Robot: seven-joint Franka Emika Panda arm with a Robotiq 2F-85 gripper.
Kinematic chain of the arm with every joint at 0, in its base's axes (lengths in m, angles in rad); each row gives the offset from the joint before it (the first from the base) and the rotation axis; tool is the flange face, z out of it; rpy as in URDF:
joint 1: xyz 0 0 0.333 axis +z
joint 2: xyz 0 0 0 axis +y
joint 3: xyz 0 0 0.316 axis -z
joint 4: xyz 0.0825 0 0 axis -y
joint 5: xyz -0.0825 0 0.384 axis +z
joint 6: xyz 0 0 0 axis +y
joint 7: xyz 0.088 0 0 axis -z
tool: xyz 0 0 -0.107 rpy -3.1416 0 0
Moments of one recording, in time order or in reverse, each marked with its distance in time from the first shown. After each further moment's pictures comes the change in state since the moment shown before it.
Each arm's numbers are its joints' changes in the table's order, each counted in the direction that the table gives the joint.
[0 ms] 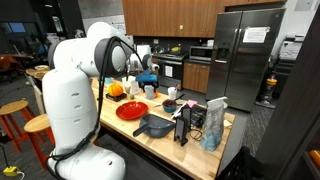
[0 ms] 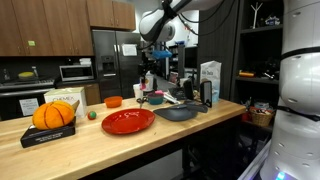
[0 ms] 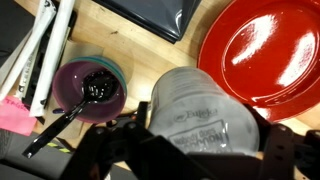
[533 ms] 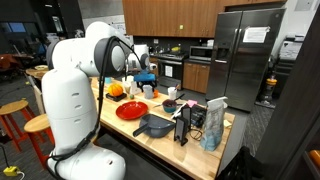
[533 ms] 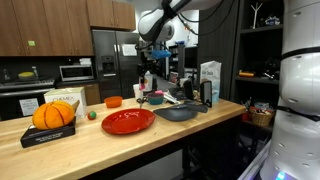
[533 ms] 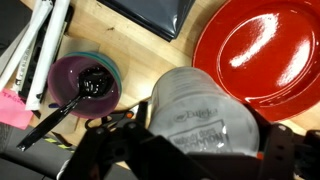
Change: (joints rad) arm 0.014 -0.003 -0.010 0.001 -0.025 0.000 0.013
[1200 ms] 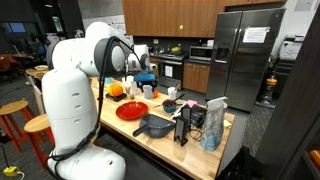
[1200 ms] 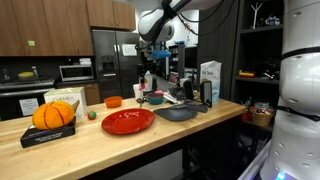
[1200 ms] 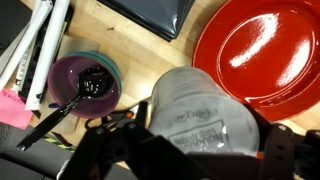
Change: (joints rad) arm 0.000 0.000 0.000 0.000 0.000 0.000 0.000
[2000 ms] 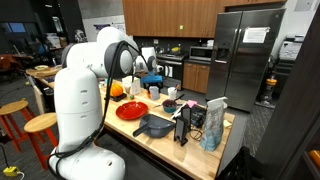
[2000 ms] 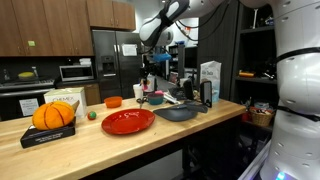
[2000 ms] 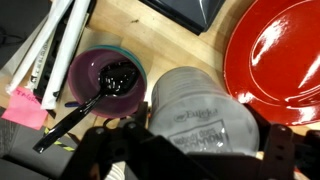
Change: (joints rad) arm -0.034 0.099 0.027 0.090 -0.014 0.001 -0.052
